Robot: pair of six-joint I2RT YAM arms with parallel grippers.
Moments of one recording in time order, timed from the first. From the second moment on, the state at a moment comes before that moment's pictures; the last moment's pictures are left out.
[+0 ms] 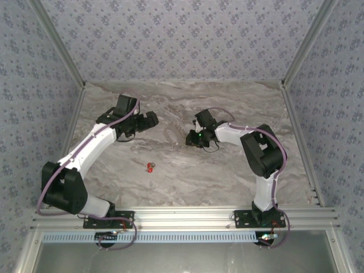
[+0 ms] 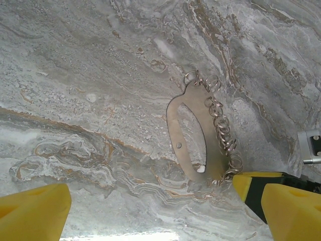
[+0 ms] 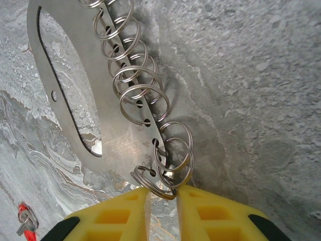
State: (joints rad) left arm -0.36 1.43 1.15 -0.63 0.09 -0.66; right arm 0.55 1.93 1.16 -0.29 -0.36 0.61
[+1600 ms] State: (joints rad) left arm -0.34 1.39 1.11 -0.63 0.09 -0.66; right arm 0.59 1.95 1.21 -0.25 -0.36 0.66
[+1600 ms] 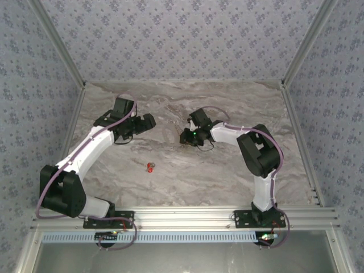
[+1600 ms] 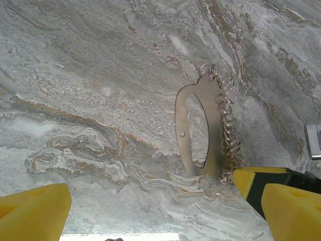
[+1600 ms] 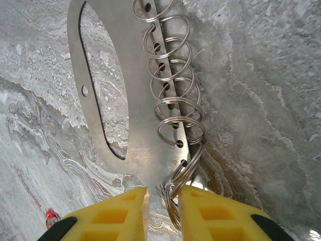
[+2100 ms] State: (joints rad) left arm -0.34 1.39 1.10 -0.63 0.09 -0.66; right arm 0.62 1.97 1.21 -0.25 -0.36 0.66
